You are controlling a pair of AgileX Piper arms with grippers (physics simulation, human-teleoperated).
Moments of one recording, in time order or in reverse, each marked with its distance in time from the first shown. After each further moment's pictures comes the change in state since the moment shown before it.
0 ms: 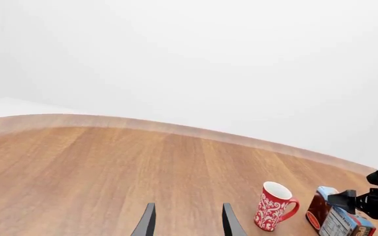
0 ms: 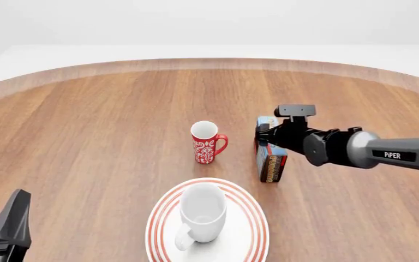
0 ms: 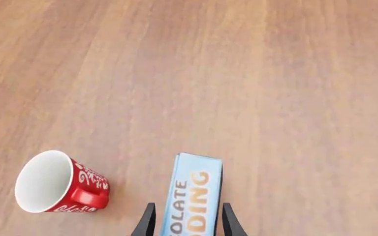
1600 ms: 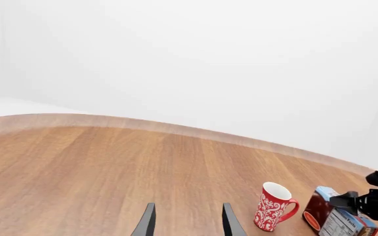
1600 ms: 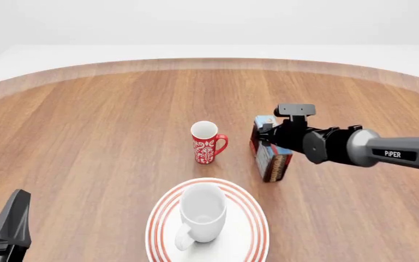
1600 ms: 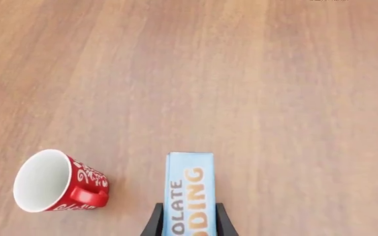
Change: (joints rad) left arm 0.002 0.000 0.001 -0.001 -0.005; right arm 0.001 -0.002 -0.014 0.043 -0.011
